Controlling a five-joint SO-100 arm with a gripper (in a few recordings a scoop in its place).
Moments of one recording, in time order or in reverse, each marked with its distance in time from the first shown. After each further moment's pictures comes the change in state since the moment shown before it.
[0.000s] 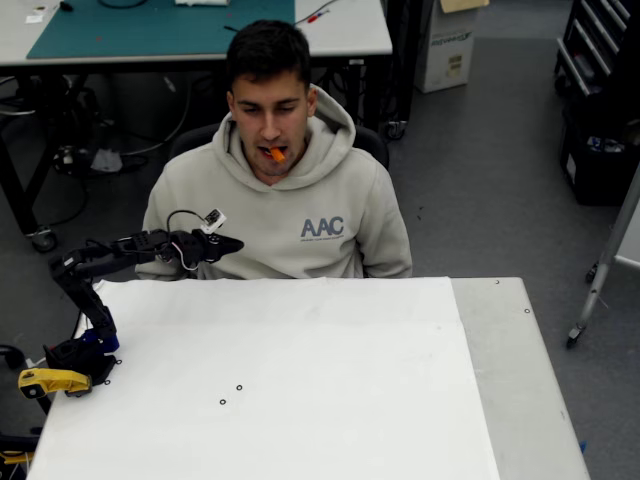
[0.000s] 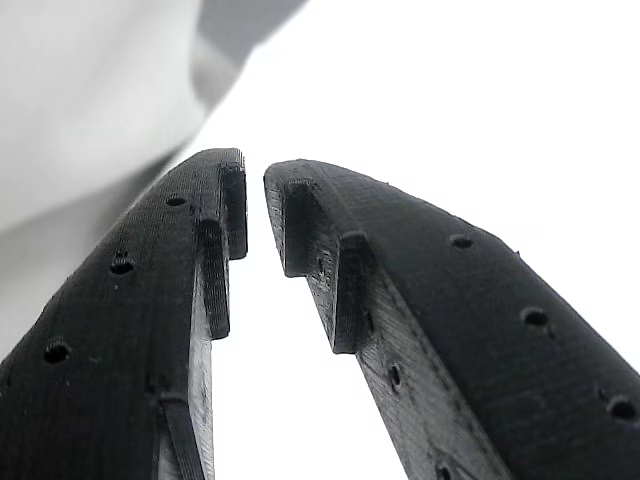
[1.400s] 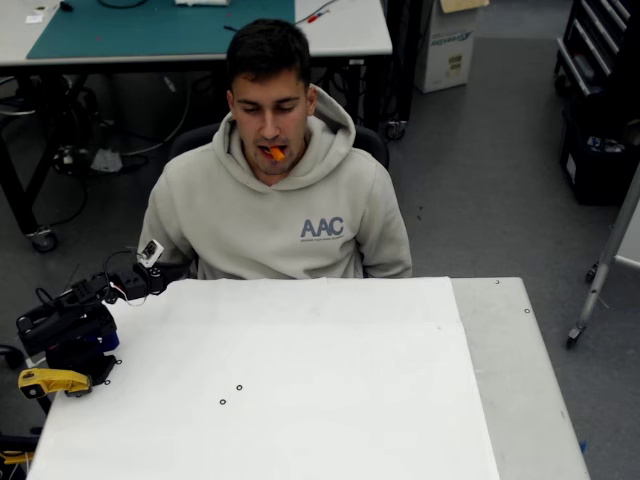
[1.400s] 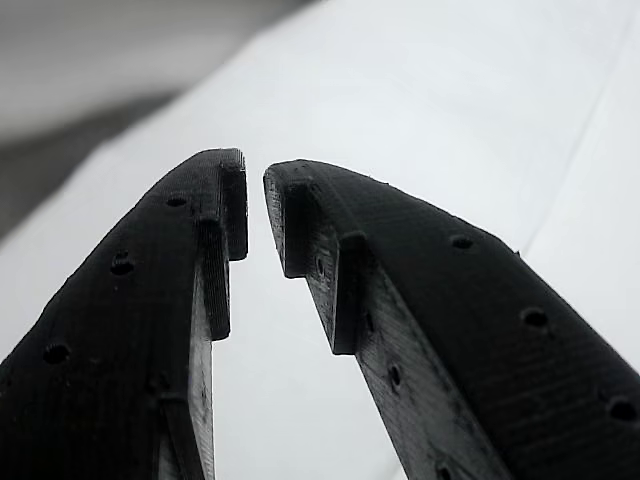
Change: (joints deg) arm -8.3 71.1 58.0 13.5 -0.2
